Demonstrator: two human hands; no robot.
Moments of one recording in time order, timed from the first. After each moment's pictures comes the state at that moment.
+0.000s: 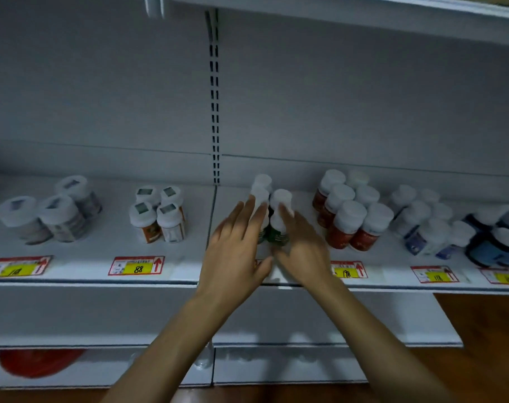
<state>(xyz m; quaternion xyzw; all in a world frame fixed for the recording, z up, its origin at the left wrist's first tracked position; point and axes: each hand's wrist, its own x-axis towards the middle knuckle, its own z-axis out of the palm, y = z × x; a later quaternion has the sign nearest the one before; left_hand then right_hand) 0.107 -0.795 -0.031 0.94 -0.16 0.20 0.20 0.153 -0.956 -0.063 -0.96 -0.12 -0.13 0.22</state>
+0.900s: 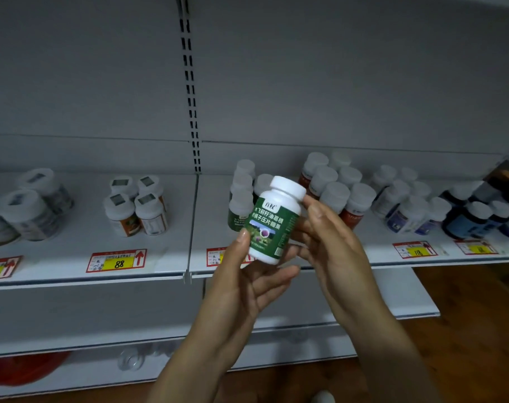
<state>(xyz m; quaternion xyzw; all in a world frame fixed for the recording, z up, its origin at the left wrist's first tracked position) 0.035 -0.824 0.020 0.41 0.09 -0.18 0.89 0.055 -0.954 0.035 -0.64 0.02 -0.01 0.76</state>
